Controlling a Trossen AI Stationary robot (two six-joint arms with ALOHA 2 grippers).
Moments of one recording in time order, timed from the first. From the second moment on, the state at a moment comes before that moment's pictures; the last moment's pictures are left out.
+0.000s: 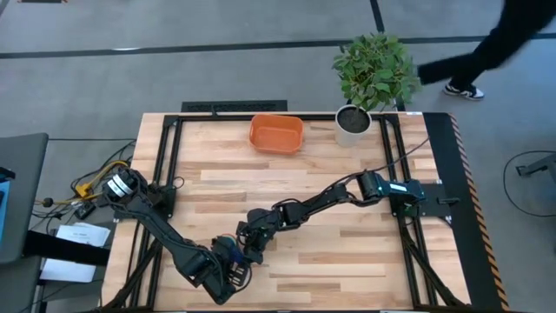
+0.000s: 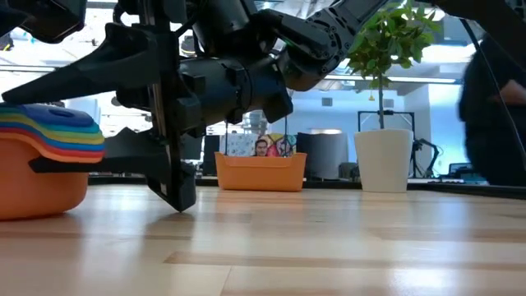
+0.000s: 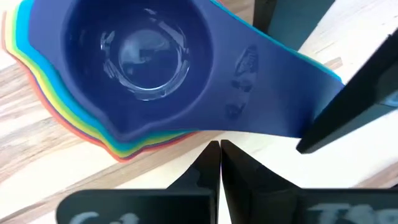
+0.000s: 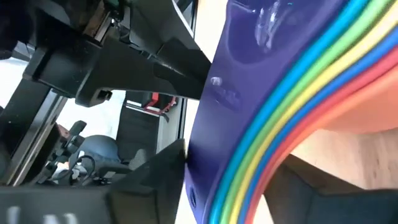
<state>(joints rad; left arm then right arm) -0.77 1.81 1.25 -0.73 -0.29 -1.92 0.20 2.42 1.64 0.38 -0.58 0.86</state>
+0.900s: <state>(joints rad) -0.79 1.73 1.25 -0.76 -0.32 -1.95 0.18 2.41 1.63 0.40 -0.64 0.89</state>
